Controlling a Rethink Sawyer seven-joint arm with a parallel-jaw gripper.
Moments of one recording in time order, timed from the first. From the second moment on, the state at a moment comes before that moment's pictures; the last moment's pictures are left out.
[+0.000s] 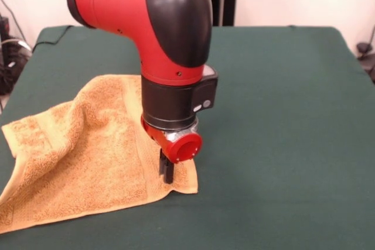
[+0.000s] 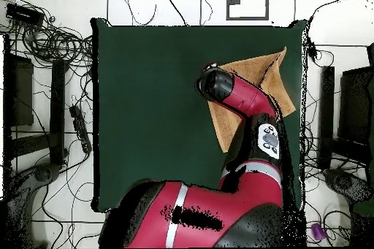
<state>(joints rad) -0.14 -0.18 -0.19 1.21 0.36 0.38 2.32</state>
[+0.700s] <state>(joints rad) -0.14 -0.18 -0.20 1.21 0.38 0.38 2.32</state>
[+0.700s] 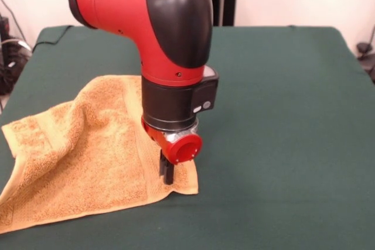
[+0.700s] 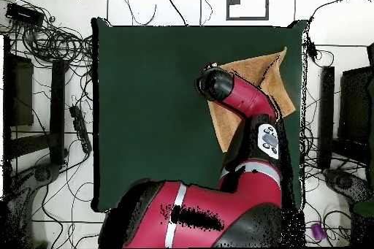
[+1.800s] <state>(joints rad) -0.15 -0.20 -0.16 1.27 0.45 0.32 2.32</state>
